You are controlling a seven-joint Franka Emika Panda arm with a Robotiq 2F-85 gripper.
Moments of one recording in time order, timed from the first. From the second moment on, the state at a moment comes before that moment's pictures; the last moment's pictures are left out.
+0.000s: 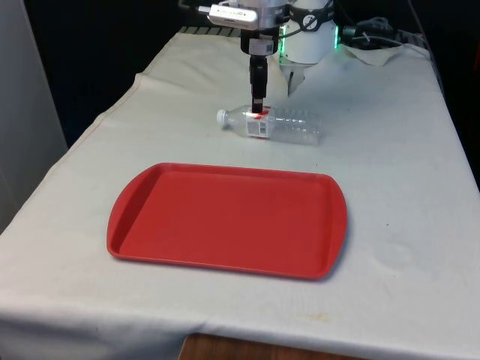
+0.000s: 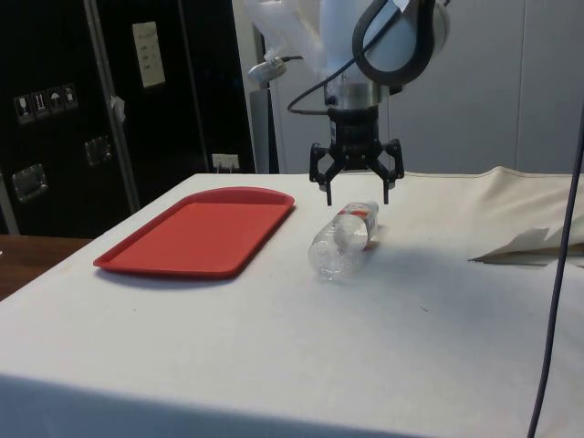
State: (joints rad) arm 0.17 0.09 -0.37 -2.65 -0.08 2.78 1.25
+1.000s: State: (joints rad) arm 0.17 0.11 -0.37 -2.63 -0.06 2.78 1.38
